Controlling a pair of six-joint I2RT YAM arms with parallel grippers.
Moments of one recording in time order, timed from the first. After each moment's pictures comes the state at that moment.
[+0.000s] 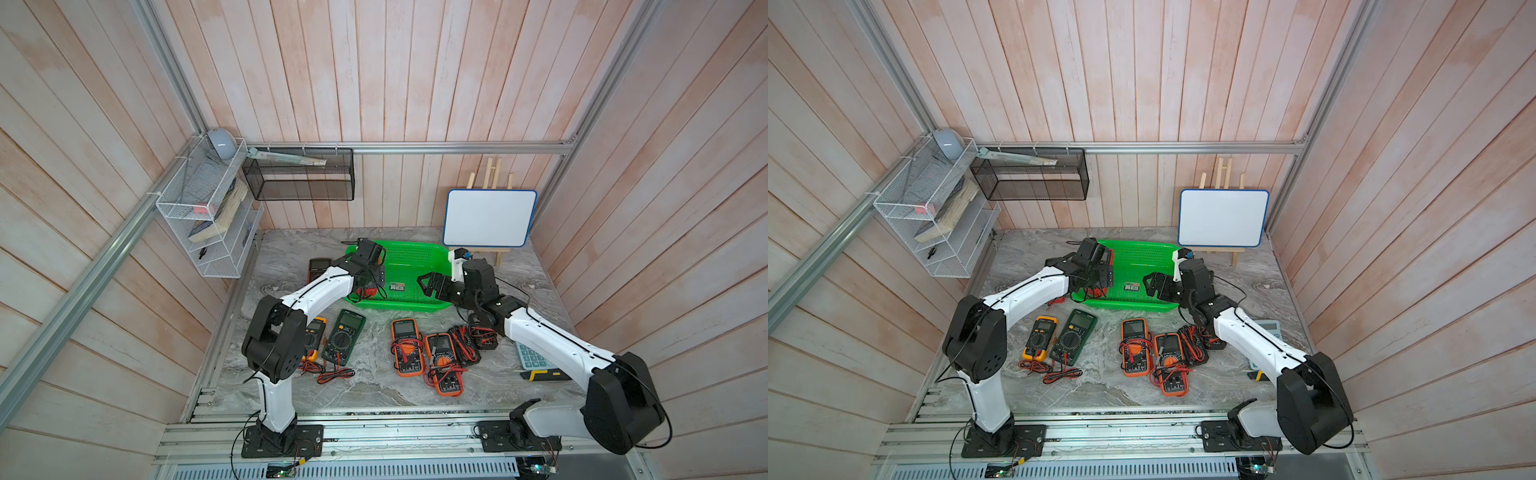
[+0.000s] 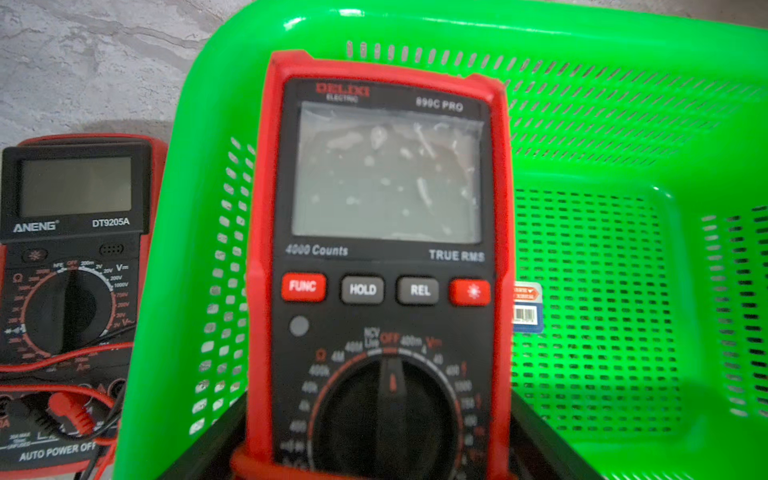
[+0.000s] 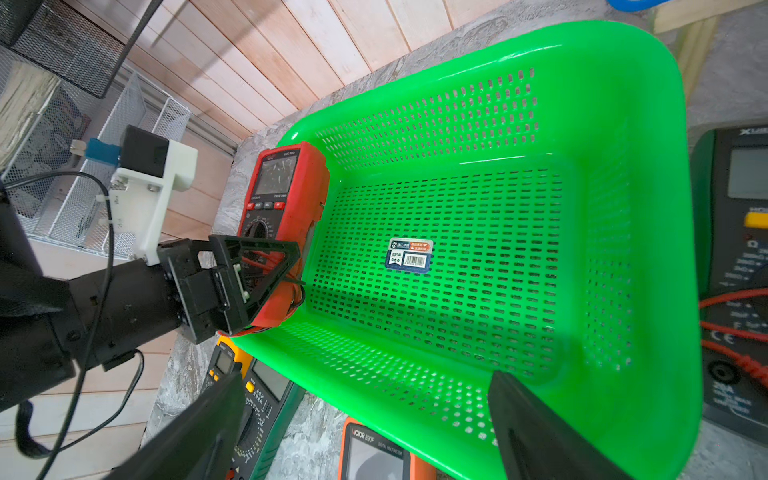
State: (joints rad) left arm -0.52 1.89 1.47 -0.53 -0.21 -0.42; right arm 0.50 1.35 0.89 -0.07 -0.17 0.64
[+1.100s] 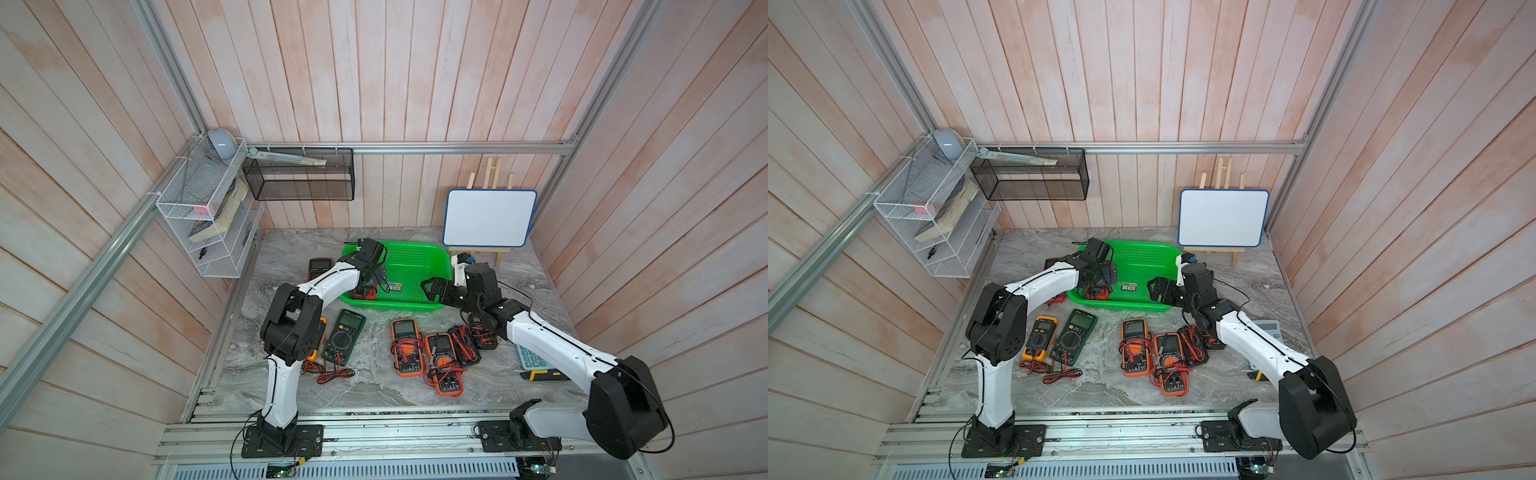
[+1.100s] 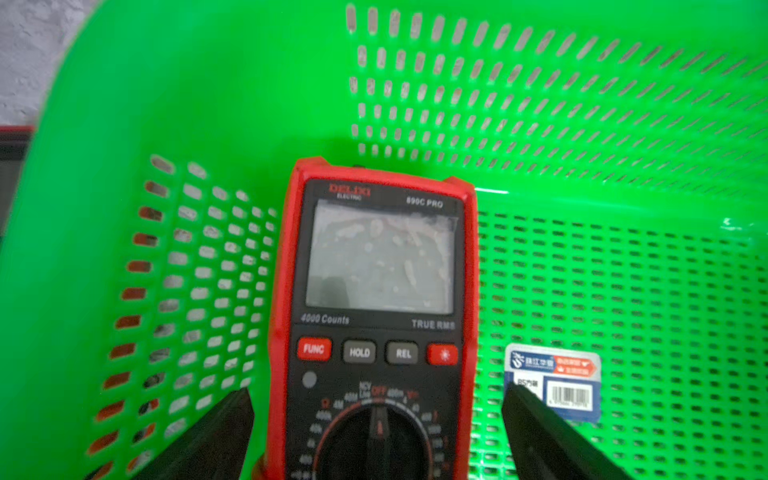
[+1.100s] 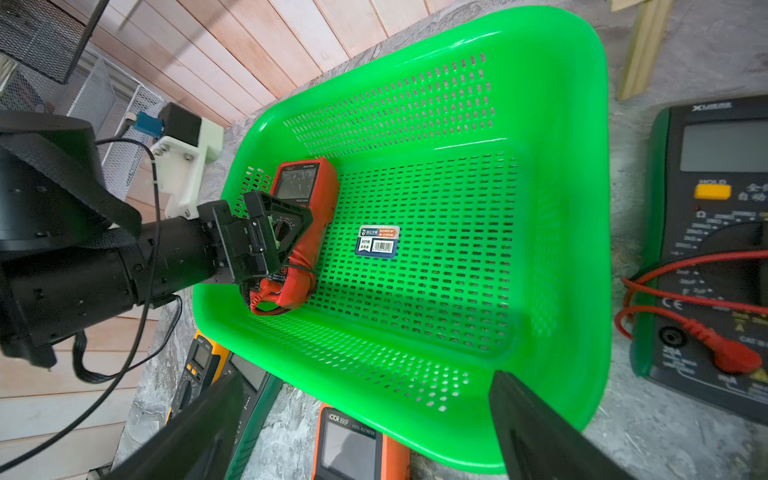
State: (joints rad) left arm -0.49 2.06 1.59 -0.51 -0.24 -0.44; right arm 0.48 1.32 0.85 -0.10 -0.16 0.63
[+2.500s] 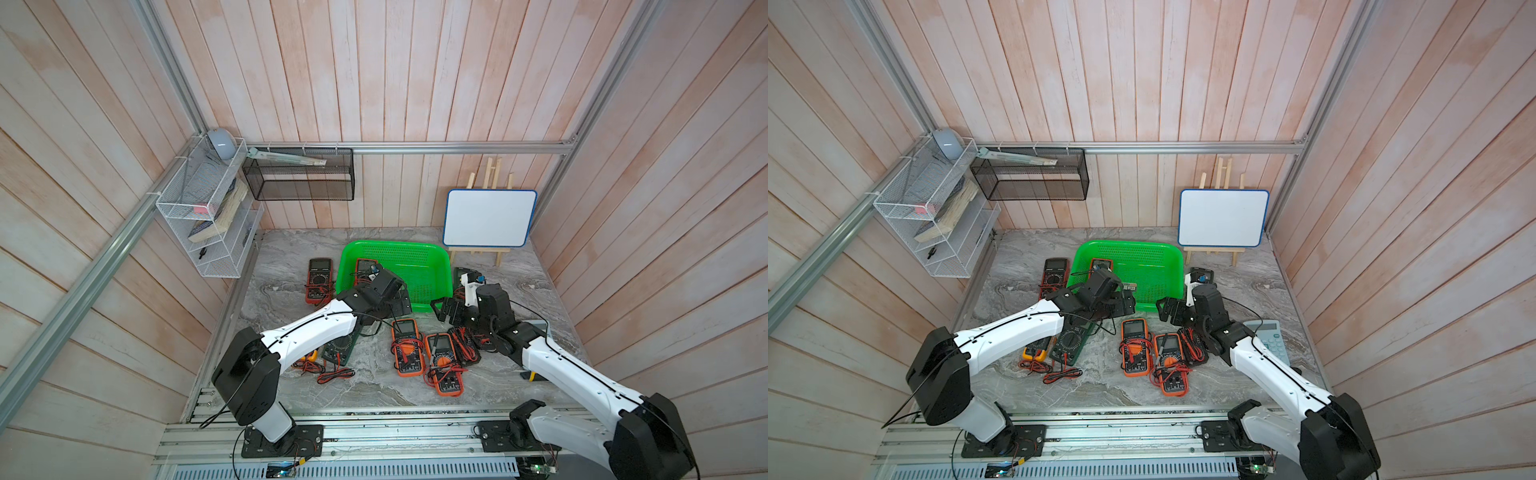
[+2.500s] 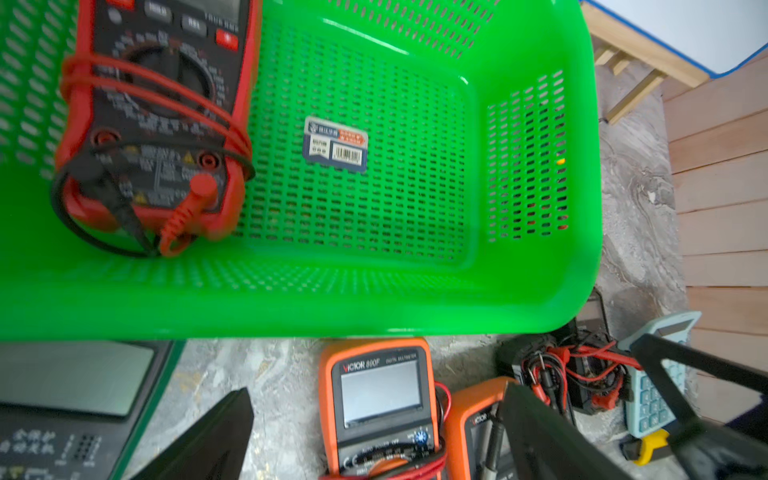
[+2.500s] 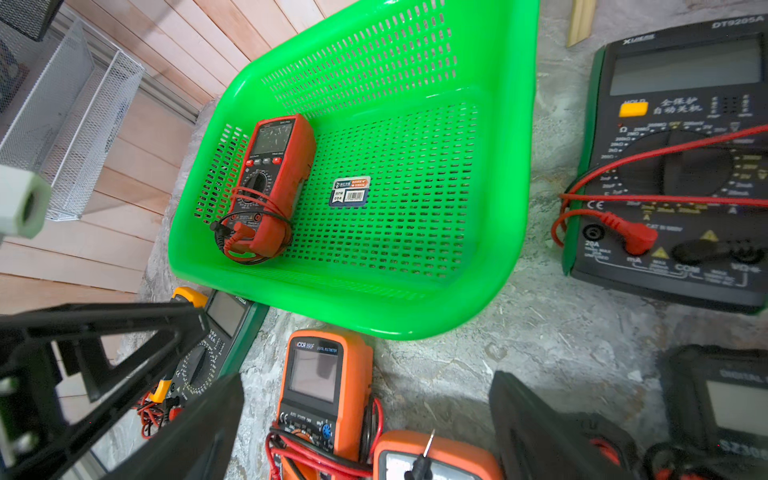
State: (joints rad) left arm -0.81 1.60 1.20 -0.50 -0.13 -0.85; right arm 0.49 1.10 0.64 -0.13 -0.13 0.60
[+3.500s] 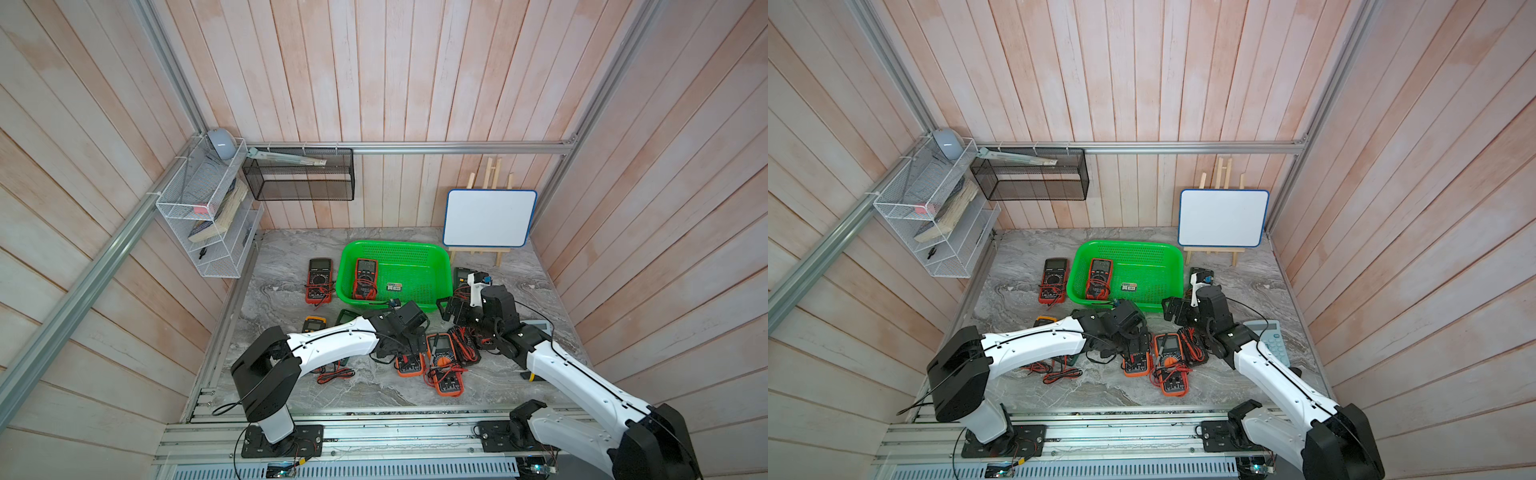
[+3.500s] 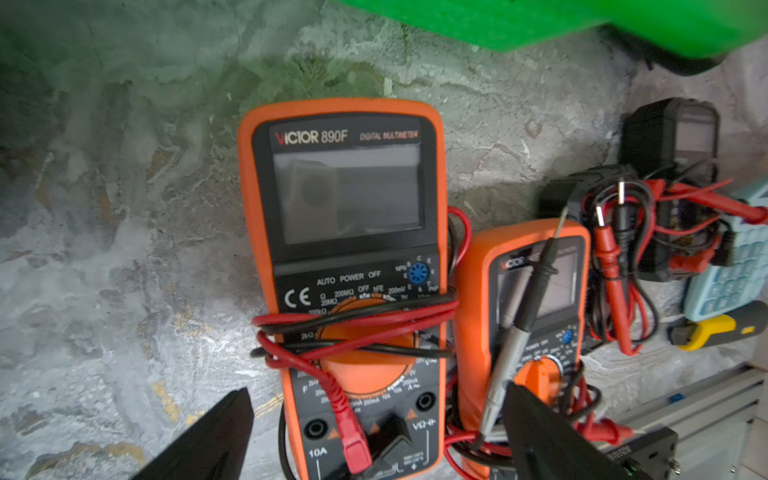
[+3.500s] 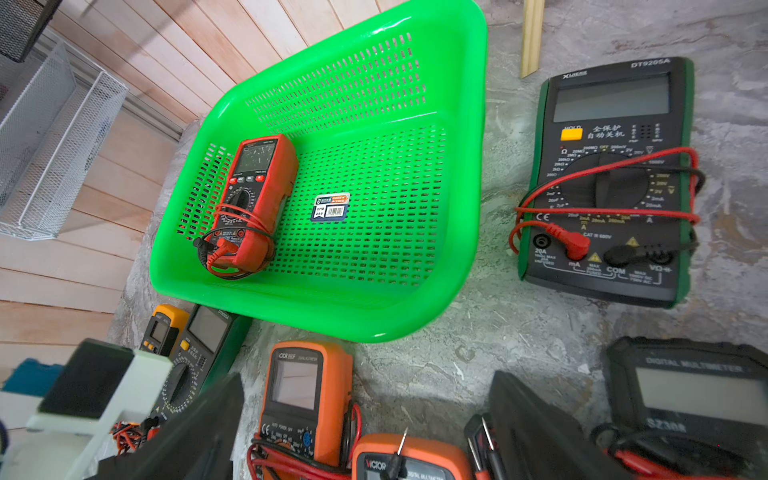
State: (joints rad) left arm -0.99 1.71 1.17 -0.62 -0.03 -0.99; right arm 0.47 1.06 0.63 -0.15 -0.08 0.59
